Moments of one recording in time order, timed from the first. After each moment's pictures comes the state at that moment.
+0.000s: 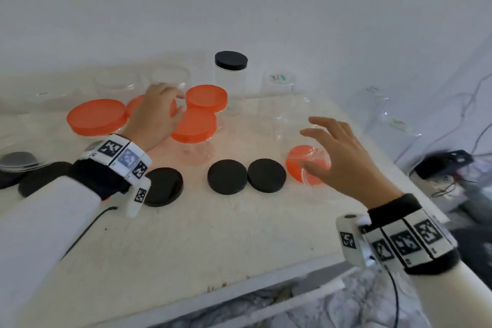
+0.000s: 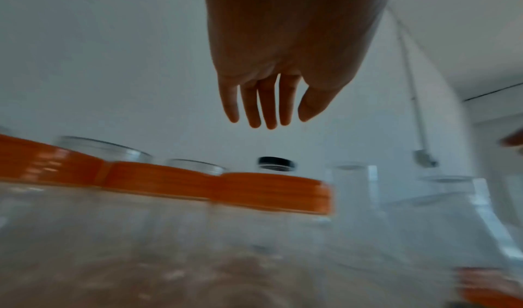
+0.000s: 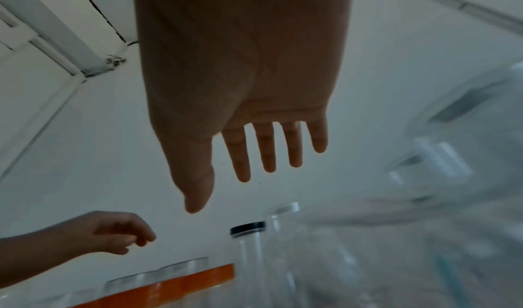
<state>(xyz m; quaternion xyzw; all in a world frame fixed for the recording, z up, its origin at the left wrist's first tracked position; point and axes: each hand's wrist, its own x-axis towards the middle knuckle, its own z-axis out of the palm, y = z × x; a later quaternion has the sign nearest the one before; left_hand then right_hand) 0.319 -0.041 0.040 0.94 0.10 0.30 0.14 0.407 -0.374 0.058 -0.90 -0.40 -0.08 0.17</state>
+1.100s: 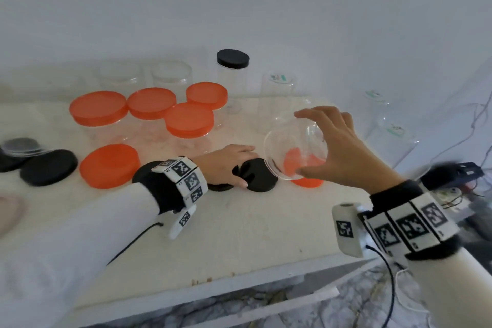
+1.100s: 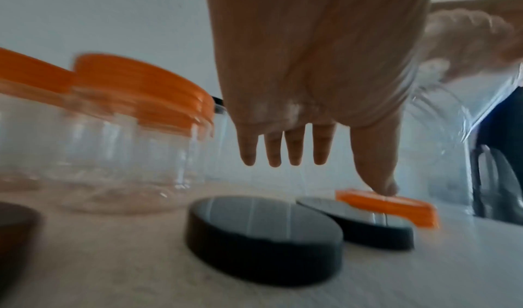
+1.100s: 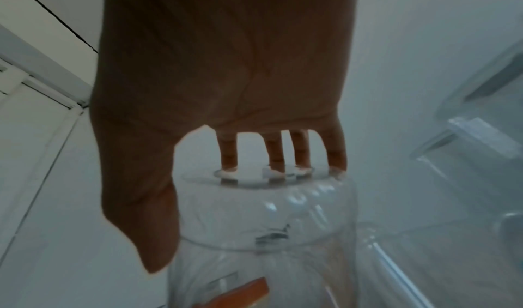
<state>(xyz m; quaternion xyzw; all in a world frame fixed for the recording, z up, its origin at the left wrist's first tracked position) 0.350 -0.143 -0.009 0.97 -0.06 -0.11 0.20 0.427 -0.377 0.072 -0.86 -0.45 -0.02 0.23</state>
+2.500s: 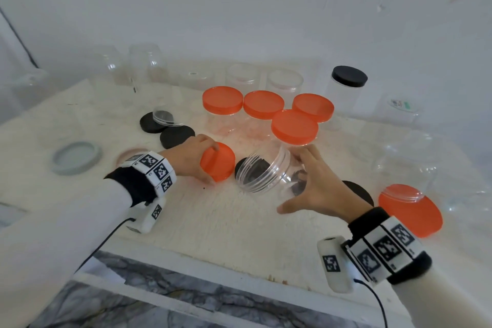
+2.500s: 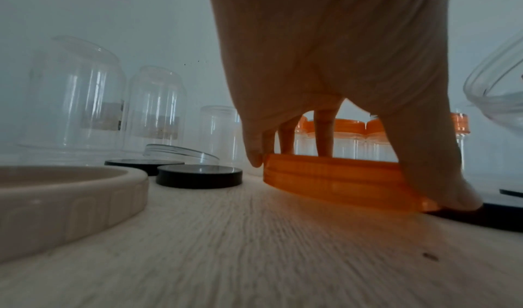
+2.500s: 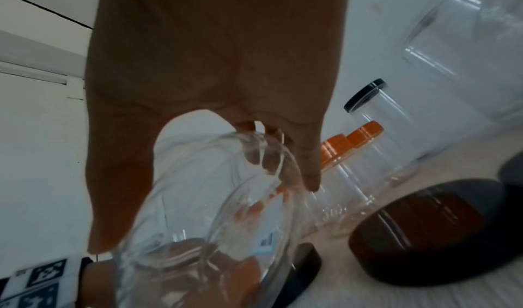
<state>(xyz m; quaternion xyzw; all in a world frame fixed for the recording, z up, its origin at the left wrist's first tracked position) 0.166 -0.013 -0.006 0.93 0.31 -0.05 0.21 0.353 -0.236 0.021 -0.72 -0.58 0.20 0.31</state>
